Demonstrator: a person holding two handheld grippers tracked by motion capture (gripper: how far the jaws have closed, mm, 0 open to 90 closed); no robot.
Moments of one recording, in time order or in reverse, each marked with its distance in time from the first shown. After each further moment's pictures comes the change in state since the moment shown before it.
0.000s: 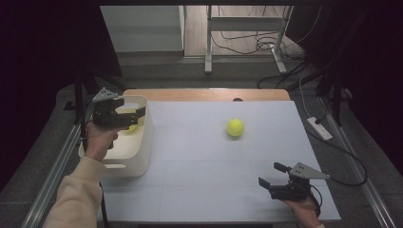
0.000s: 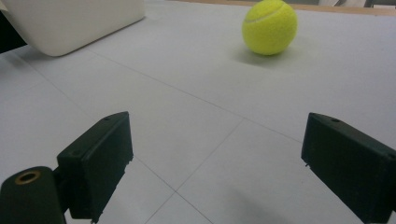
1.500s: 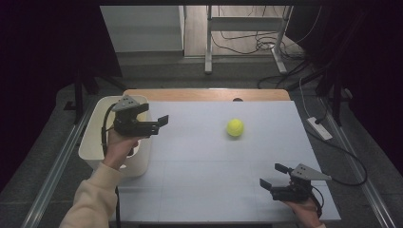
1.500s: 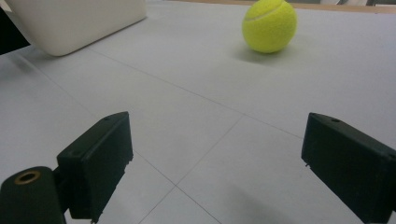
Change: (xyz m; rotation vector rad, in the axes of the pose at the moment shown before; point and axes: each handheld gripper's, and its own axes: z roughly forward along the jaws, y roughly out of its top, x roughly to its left) left arm -0.059 0.000 0.013 -0.035 -0.167 0.059; right arm -0.002 -0.004 -0.004 -0.004 0.010 0.006
